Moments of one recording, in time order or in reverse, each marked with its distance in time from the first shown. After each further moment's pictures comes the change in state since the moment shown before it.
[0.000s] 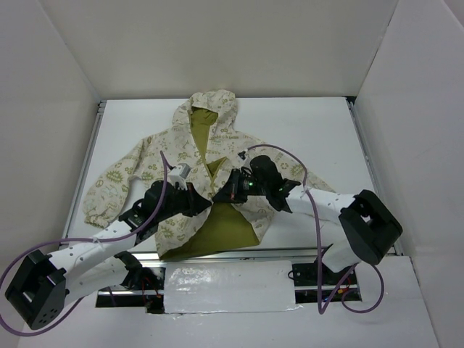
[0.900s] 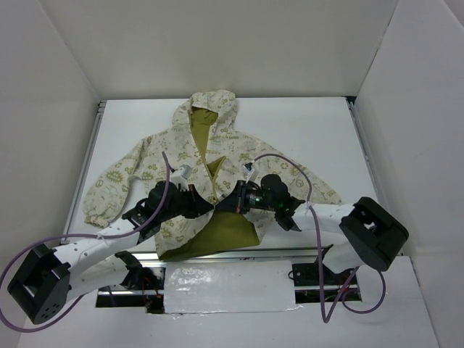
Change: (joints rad) left arm -0.008 0.037 0.000 -0.020 -0.006 -0.117; right arm 0.054 -0.048 -0.285 0.485 0.024 -0.058
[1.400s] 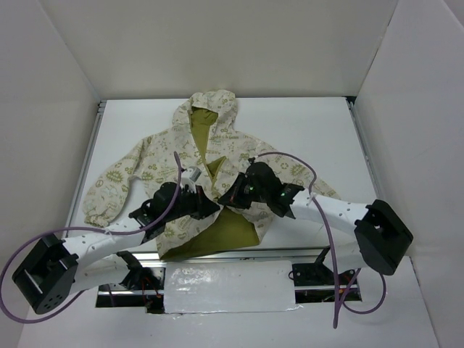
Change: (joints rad) left arm -0.048 0.077 -0.012 0.152 0.065 0.098; right arm 0.029 -0.068 0.261 -0.645 0.271 0.206
